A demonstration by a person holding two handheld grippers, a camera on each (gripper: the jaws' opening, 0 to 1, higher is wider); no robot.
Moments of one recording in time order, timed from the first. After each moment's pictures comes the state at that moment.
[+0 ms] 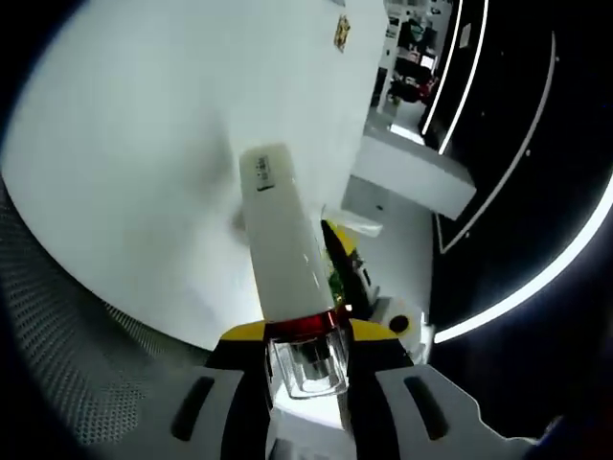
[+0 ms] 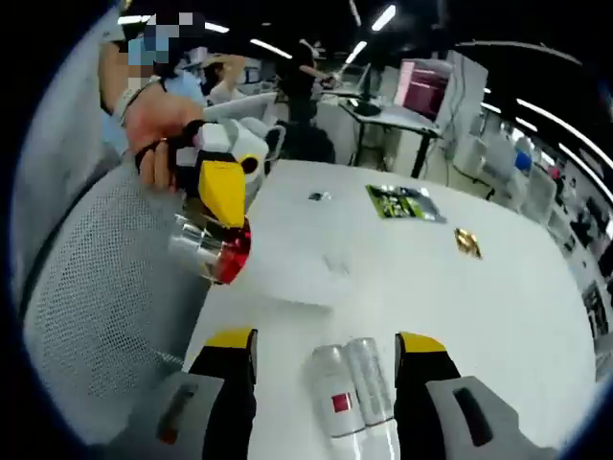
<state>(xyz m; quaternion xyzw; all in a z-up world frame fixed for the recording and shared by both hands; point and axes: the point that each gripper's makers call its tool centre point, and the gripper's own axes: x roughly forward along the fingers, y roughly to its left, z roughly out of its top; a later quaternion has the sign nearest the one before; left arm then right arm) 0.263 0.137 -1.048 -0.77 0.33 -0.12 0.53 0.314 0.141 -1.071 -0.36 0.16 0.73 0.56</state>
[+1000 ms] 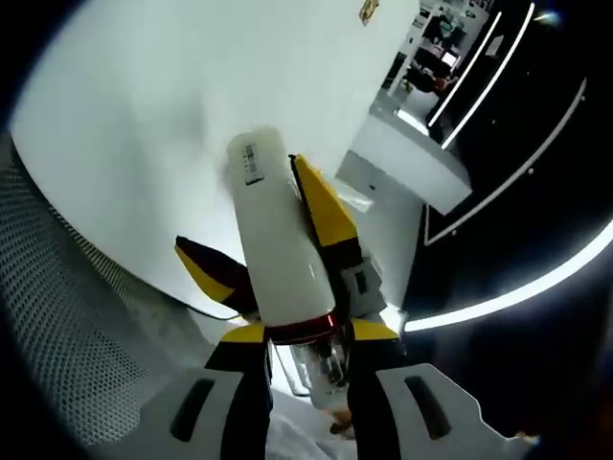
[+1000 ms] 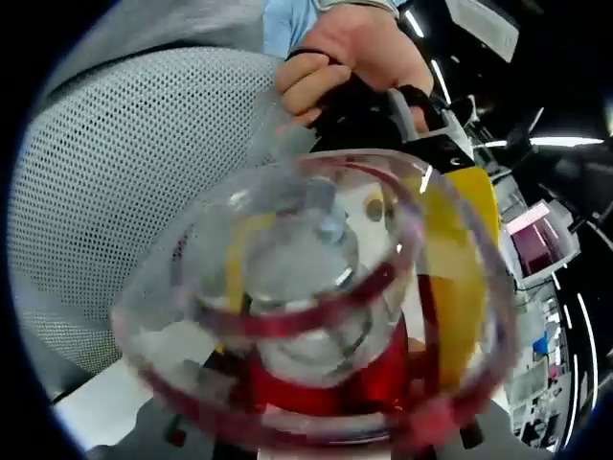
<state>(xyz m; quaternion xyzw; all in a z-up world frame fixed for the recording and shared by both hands) 0.249 0.120 -1.023 -0.80 0.36 -0.17 0.45 0.244 0.179 -1.088 -0.50 -0.07 0.78 0.37</state>
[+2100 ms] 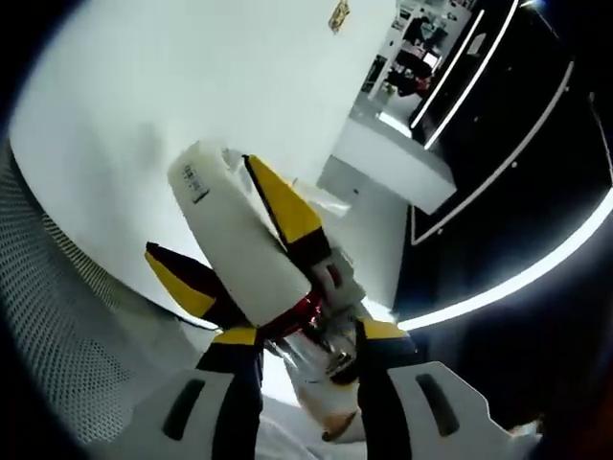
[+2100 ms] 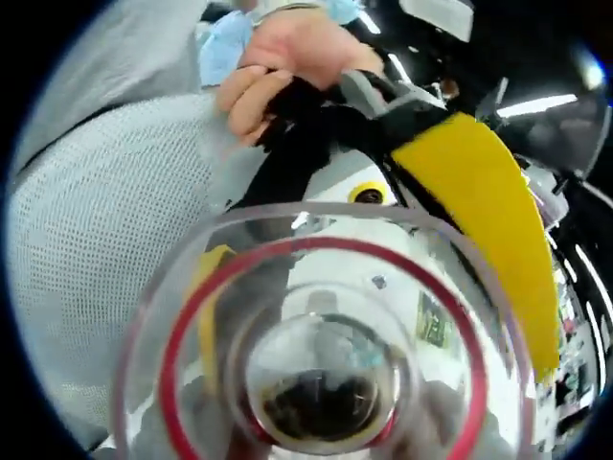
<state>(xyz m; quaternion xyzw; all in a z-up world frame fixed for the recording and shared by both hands) 0.253 0.144 -0.999 -0.80 0.31 -0.18 0.48 0.241 0.207 -1.071 -0.41 0.02 0.78 0.47</state>
